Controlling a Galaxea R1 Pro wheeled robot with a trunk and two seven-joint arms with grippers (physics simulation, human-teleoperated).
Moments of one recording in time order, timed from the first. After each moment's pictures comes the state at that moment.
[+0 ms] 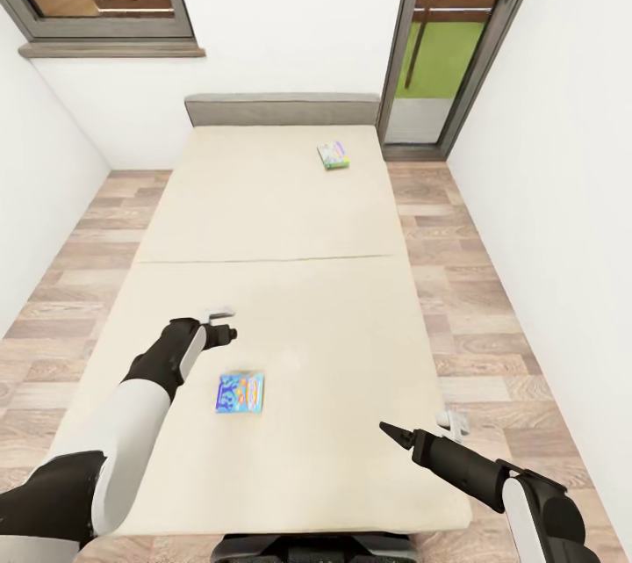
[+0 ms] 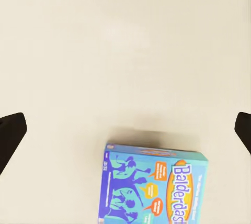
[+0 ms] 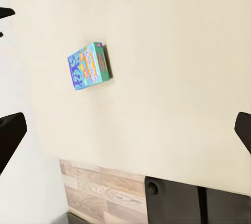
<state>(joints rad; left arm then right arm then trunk) -0.97 -0.01 0.13 -0.57 0.00 0.61 0.06 -0.14 0.06 -0.27 -1.54 -0.25 0.91 0.63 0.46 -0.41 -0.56</state>
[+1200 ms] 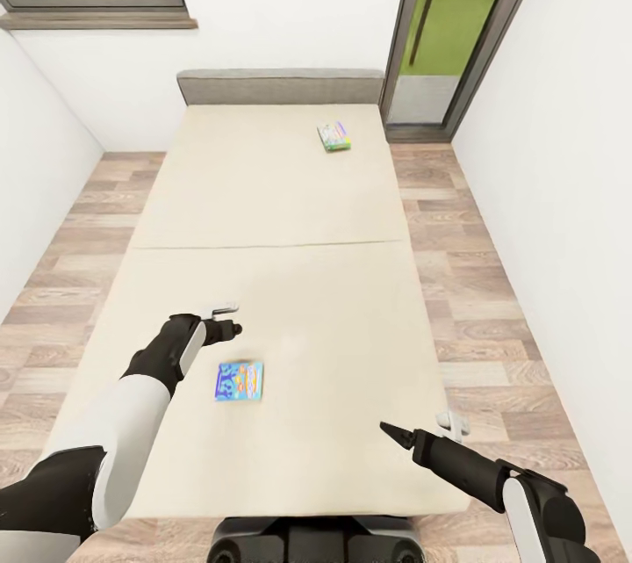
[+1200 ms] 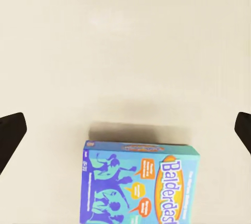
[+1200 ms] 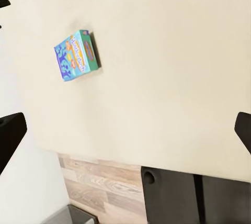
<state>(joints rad) -0.99 -0.01 0.13 -0.57 0.00 0.61 -0.01 -0.14 0.06 -0.27 -1.55 -0.24 0.91 0.63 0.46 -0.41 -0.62</state>
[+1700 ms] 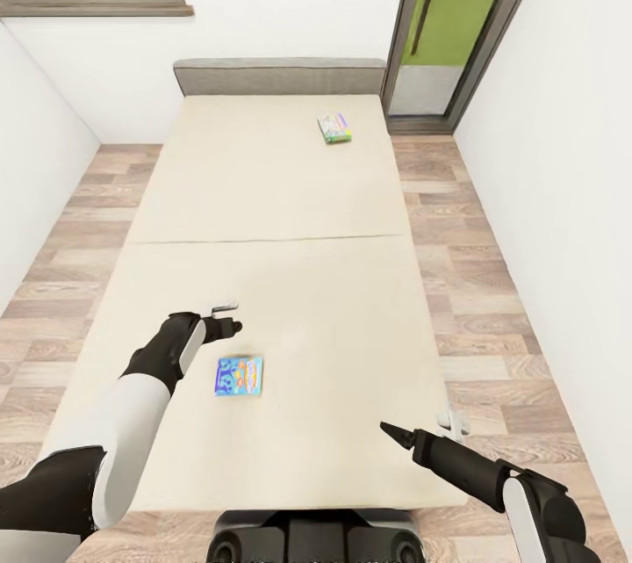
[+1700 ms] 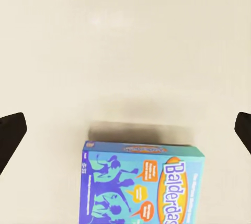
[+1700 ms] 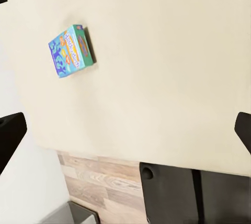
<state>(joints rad) -0.99 -0.01 0.13 -0.58 0.00 0.60 -0.01 -0.14 0.06 -0.27 -1.55 -0.24 0.91 0.63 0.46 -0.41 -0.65</state>
